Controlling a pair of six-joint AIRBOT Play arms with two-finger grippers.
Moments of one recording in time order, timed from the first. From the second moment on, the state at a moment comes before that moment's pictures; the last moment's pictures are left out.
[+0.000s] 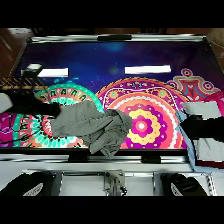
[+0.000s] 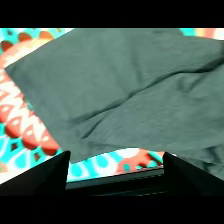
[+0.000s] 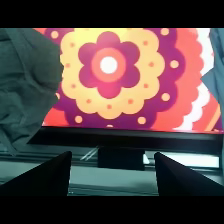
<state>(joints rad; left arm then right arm) -0.29 -0.93 1.18 1.64 -1.44 -1.68 0.22 -0.66 1.31 -1.52 1.74 1.79</state>
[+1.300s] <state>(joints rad) 0.41 -1.16 0.57 1.01 -0.99 -1.35 0.22 -1.07 0.89 -1.14 1.22 1.66</state>
